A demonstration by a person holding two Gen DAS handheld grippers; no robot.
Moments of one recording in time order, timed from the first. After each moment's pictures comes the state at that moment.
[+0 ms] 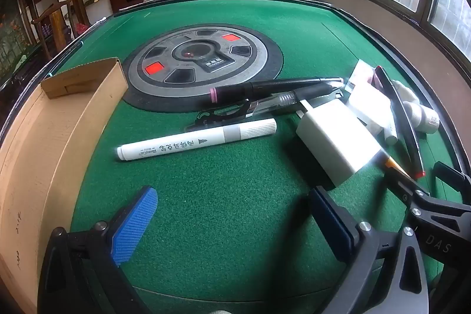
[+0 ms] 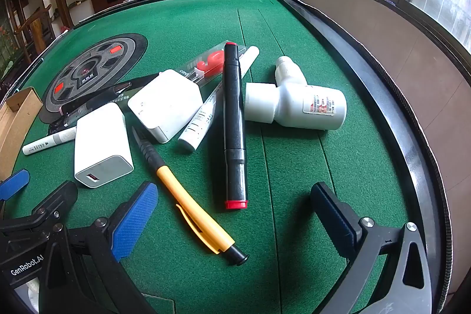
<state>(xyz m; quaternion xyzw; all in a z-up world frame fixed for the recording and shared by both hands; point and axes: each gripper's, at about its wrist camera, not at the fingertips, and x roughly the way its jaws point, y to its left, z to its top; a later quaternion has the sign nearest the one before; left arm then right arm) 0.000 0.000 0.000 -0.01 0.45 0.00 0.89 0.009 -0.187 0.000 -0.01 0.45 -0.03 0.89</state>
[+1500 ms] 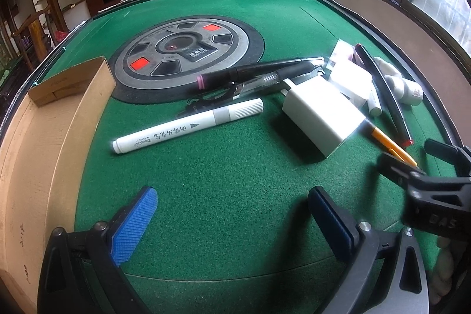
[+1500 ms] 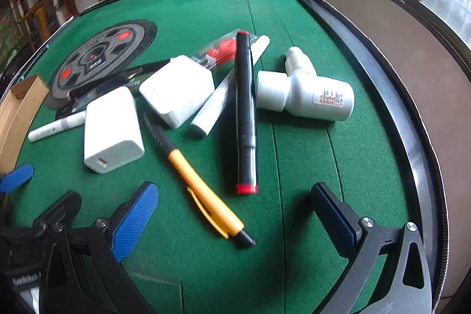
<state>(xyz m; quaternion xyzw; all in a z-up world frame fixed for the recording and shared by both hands) -0.015 0.002 0.005 0.02 0.48 -0.05 0.88 0.002 -0.182 0.002 -0.02 0.49 -0.01 0.87</state>
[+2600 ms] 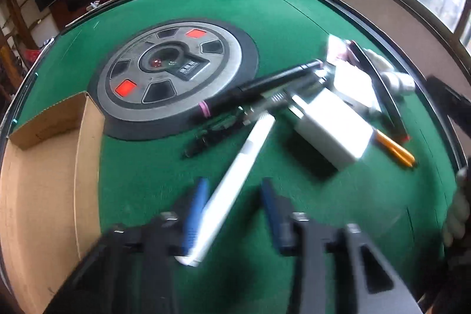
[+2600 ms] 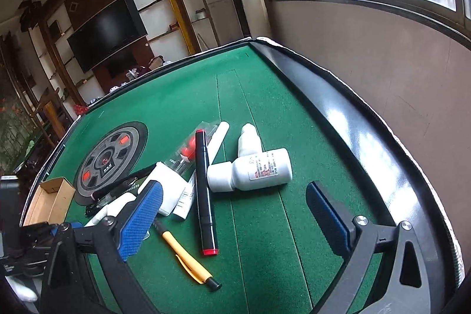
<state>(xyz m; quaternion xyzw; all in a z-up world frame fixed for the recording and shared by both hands) 0.026 0.025 0.013 0.07 0.51 -0.13 0.85 -0.008 -0.248 0.042 0.14 0.33 -0.01 0.93</state>
